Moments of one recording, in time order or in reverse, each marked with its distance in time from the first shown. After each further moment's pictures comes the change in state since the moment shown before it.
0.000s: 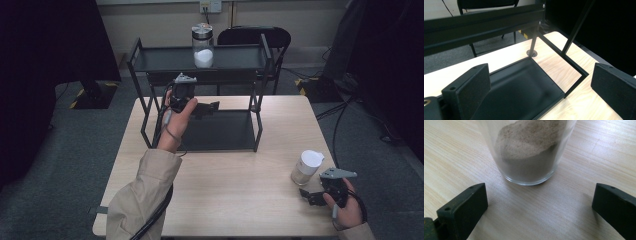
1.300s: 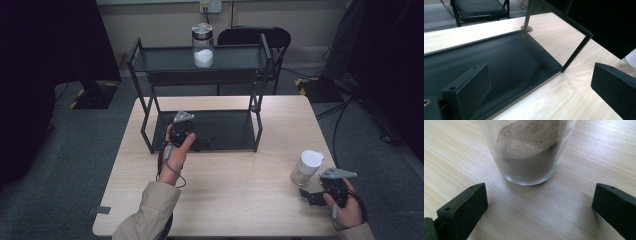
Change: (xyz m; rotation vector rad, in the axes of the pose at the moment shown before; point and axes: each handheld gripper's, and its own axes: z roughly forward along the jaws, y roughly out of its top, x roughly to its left) left arm 0.006 -0.096 0.013 0.015 -0.038 -0.052; right arm 0.001 0.000 0.000 0.001 -0.002 0.002
